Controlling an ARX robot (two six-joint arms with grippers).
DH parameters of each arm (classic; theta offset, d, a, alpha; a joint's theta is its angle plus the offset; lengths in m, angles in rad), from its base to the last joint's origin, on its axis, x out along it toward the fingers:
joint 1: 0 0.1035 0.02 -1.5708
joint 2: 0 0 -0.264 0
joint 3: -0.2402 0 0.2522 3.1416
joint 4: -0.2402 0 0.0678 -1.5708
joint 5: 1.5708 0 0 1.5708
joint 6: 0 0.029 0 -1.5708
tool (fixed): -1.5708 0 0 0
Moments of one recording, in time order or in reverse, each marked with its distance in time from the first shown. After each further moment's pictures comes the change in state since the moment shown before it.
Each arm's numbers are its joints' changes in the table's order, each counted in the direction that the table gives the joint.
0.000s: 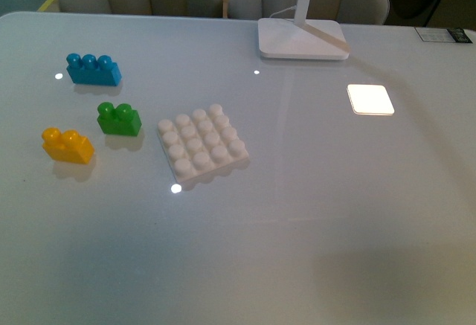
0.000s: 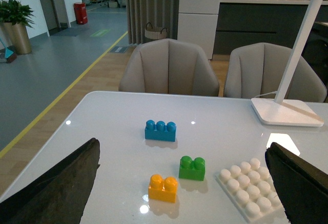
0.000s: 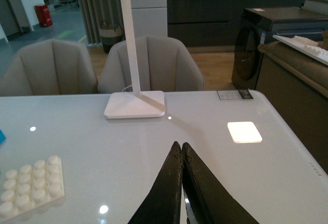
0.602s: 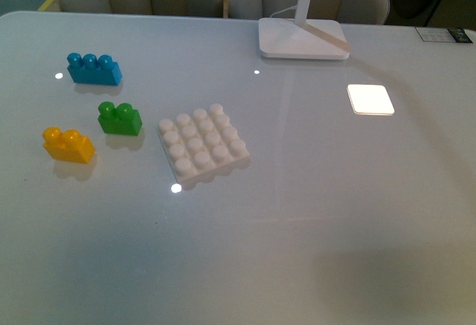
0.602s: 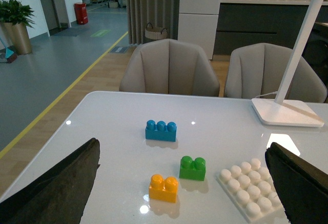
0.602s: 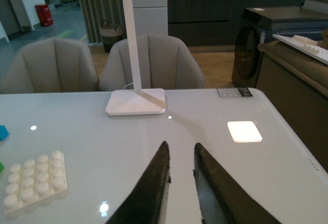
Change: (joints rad) left arm 0.000 0.000 0.000 0.000 0.000 0.000; right arm 0.000 -0.216 0.000 -0.221 0.000 -0.002
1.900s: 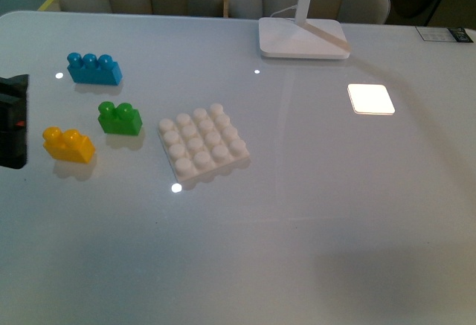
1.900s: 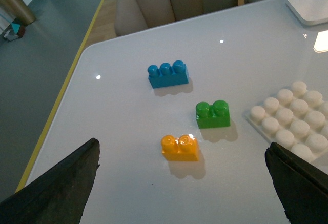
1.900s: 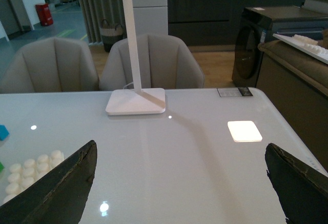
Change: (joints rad) left arm -0.270 1.486 -0.246 0.901 0.289 0.235; right arm 0.000 -0.001 0.000 0.000 0.000 0.000
